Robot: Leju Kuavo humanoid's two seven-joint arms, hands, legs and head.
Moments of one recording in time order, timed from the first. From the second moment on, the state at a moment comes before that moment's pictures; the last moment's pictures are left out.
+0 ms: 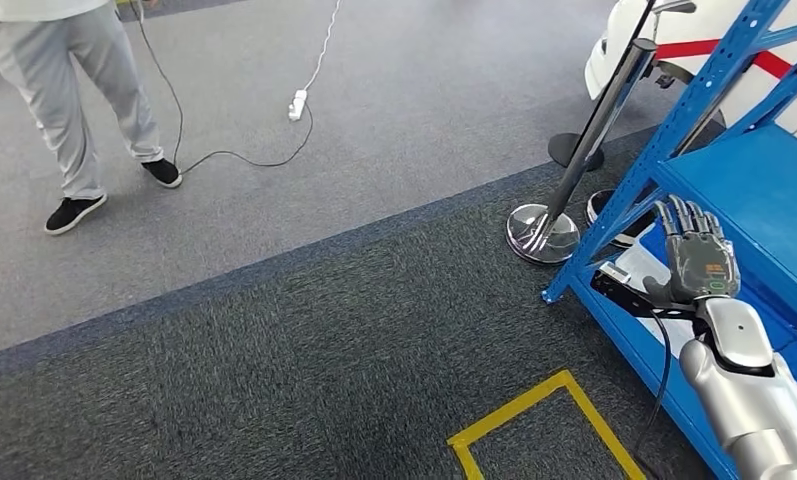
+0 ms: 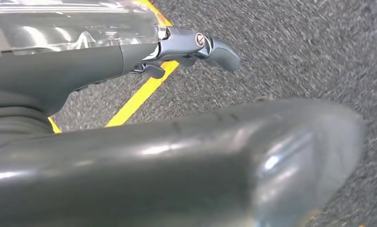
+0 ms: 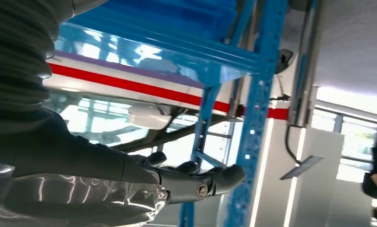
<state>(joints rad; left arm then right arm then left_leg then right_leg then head) -0.05 -0.14 0.89 -0.19 -0.96 0.10 -0.42 -0.55 -0.39 0.22 -0.92 1.13 -0.48 -0.06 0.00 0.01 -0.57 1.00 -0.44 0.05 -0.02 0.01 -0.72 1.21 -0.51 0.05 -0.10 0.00</state>
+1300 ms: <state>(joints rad) -0.04 -0.14 0.92 -0.19 -0.98 0.10 -0.42 -0.39 -0.43 0.19 -1.05 1.12 -0.48 -0.03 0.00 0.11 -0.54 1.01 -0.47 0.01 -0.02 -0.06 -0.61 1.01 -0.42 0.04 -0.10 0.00</state>
